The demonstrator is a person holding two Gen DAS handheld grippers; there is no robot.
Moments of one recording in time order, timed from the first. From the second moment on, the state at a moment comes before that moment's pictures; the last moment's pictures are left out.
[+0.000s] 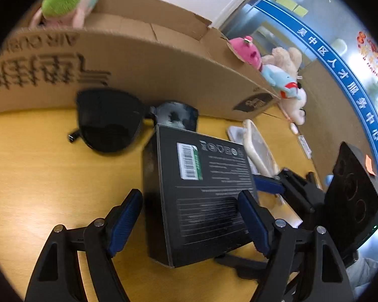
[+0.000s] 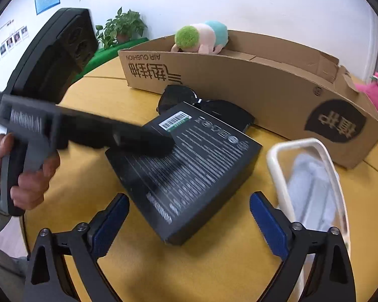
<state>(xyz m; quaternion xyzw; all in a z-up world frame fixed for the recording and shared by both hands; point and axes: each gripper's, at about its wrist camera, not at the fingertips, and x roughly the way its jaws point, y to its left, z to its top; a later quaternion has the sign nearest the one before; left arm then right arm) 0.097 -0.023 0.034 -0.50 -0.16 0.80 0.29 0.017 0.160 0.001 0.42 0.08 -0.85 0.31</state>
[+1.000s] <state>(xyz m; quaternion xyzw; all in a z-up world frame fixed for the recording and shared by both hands) 0.068 -0.030 0.264 -0.30 -0.06 0.92 0.25 -0.008 0.124 0.186 0.18 0.15 -0.94 0.26</state>
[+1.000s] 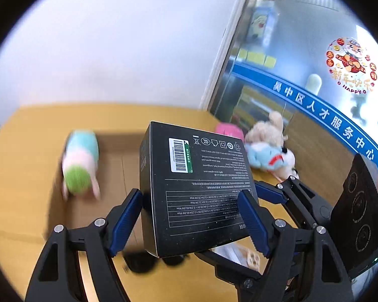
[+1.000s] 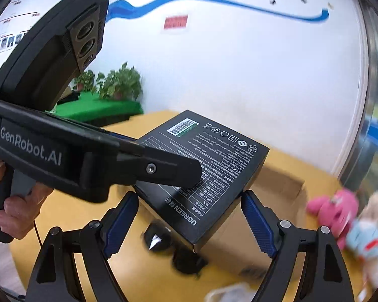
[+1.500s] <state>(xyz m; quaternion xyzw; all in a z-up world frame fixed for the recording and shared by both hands) -0.054 -0.040 0.333 -0.26 -0.06 0.93 0.25 -0.144 0.123 0.265 0.14 0.16 -0.94 0.27</state>
